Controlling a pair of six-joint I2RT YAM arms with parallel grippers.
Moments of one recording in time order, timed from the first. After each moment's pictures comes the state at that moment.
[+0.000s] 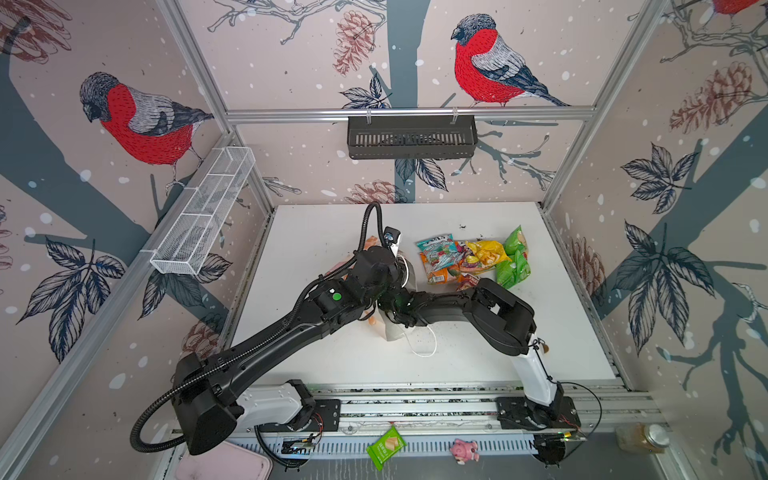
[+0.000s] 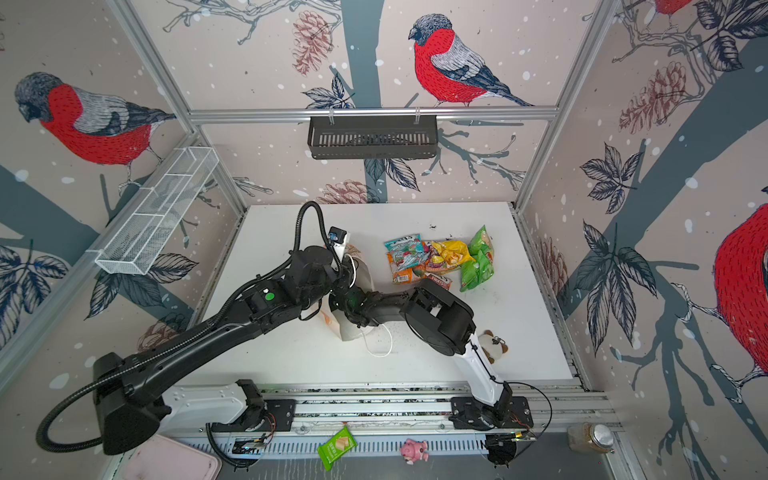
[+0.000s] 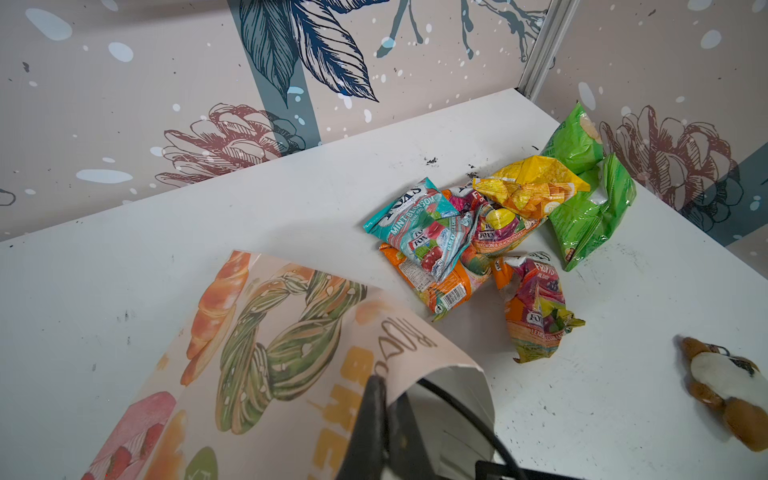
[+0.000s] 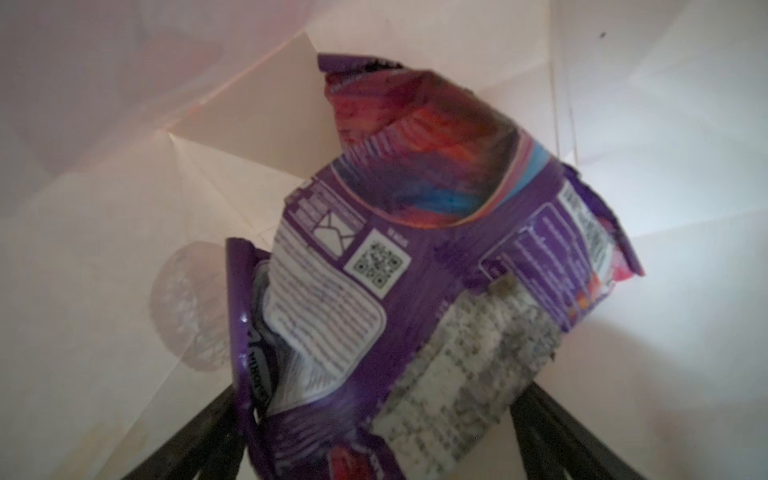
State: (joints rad) left arm -0.85 1.22 1.09 -0.37 -0.32 -0.21; right arm 1.02 2.17 1.29 0.36 0.03 0.43
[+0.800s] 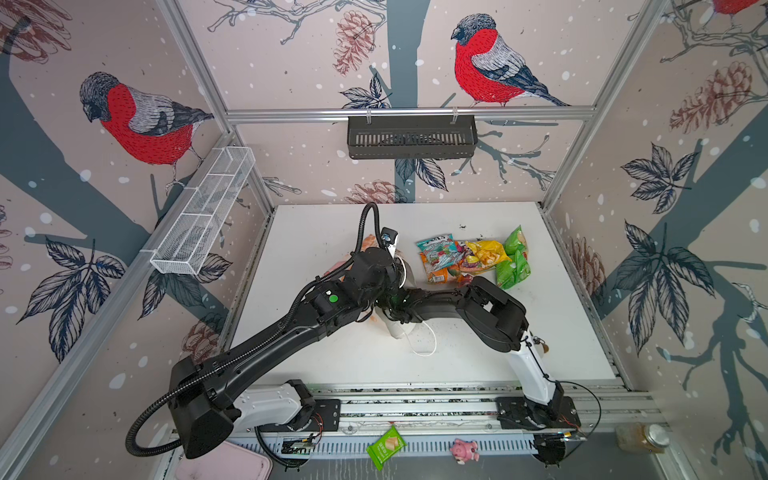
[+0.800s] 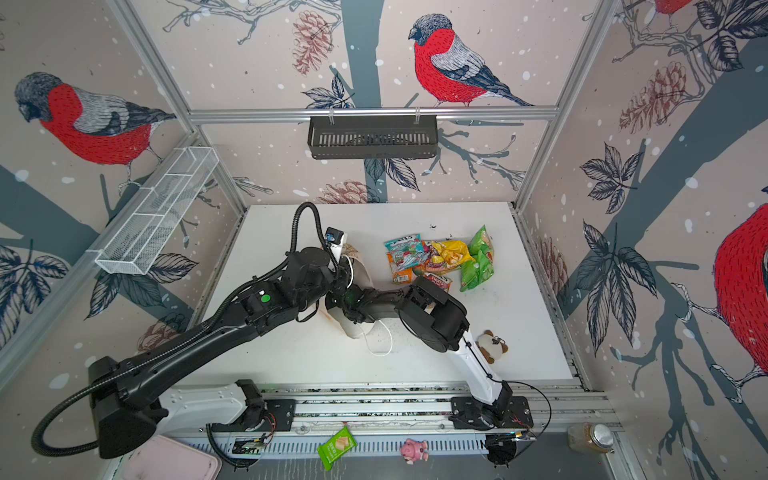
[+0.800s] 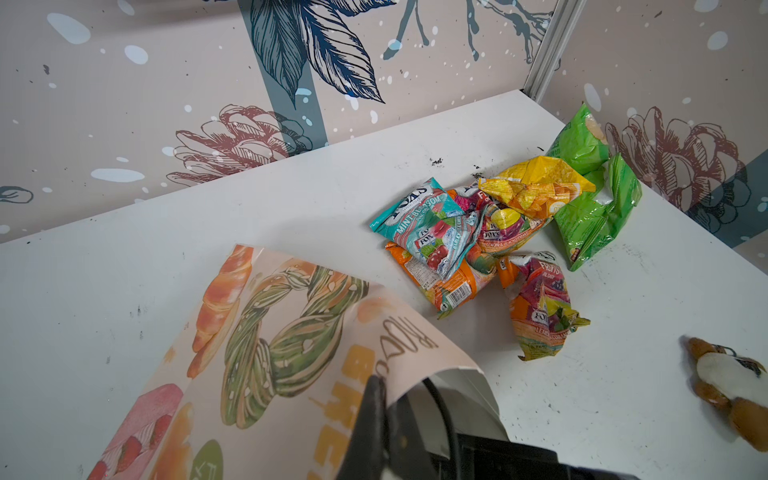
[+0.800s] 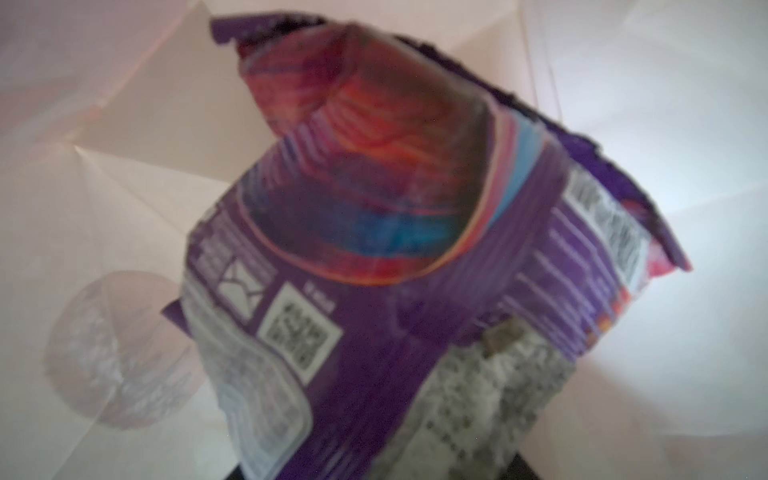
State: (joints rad) left arm -0.85 1.19 1.08 -0.39 -0.34 -0.21; right arm 1.00 2.24 1.36 0.32 0.05 0.45
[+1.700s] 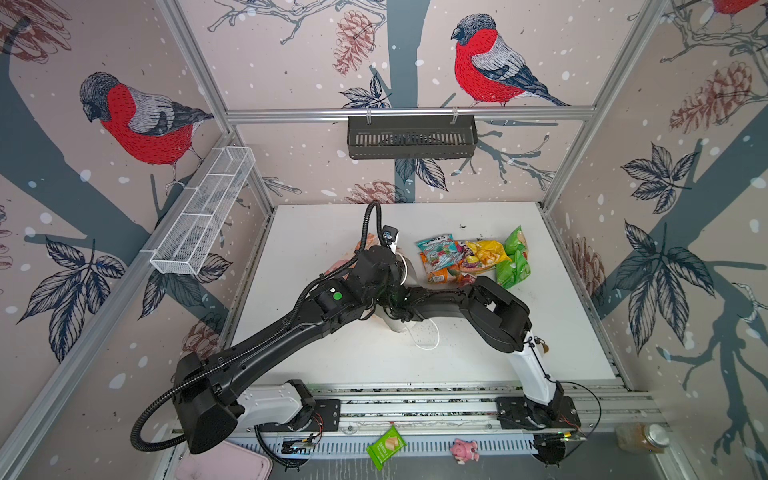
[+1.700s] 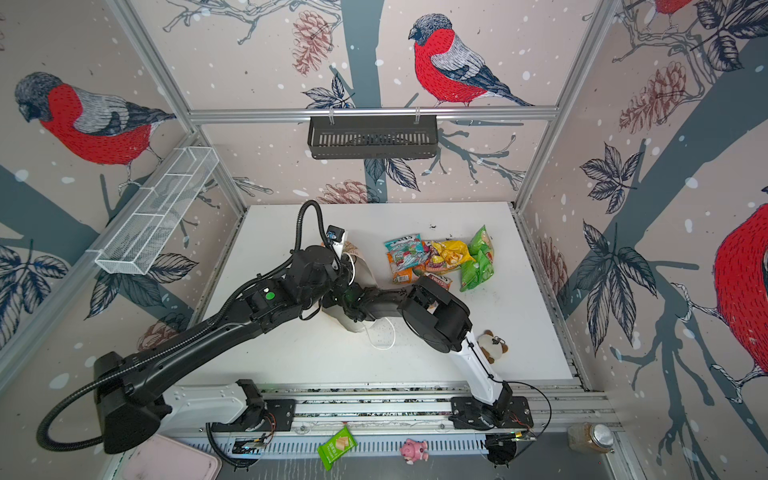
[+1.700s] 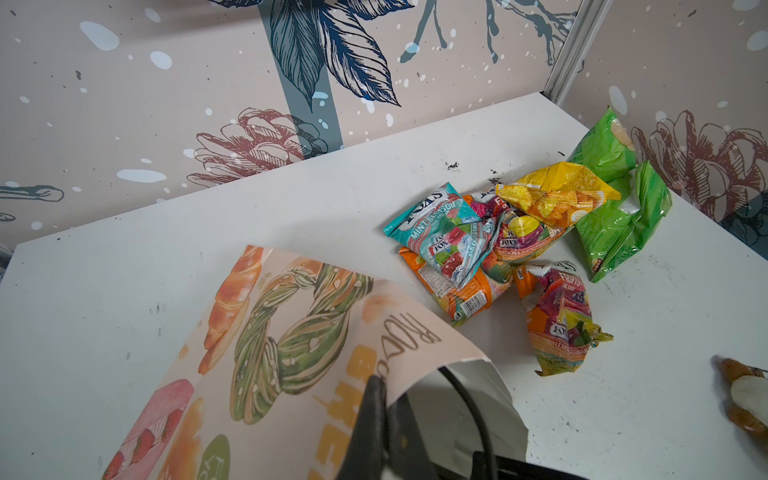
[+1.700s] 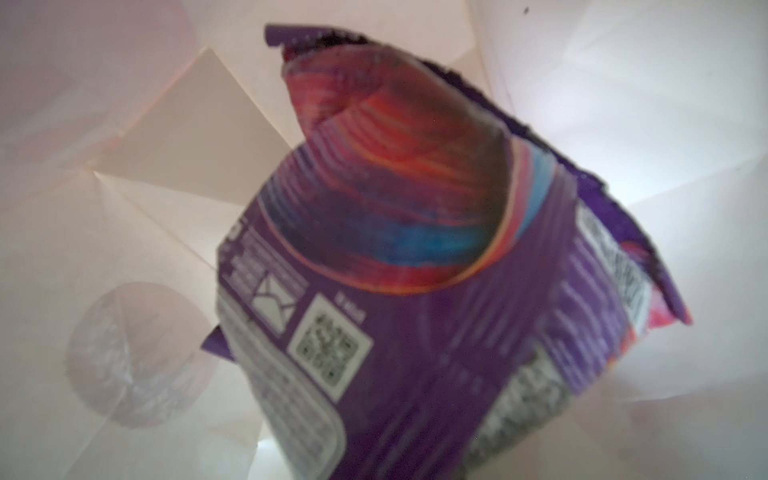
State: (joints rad) left arm -0.85 1.23 1.11 -0.39 -0.40 -0.21; right arm 1.00 2.21 1.36 0.28 0.08 0.47
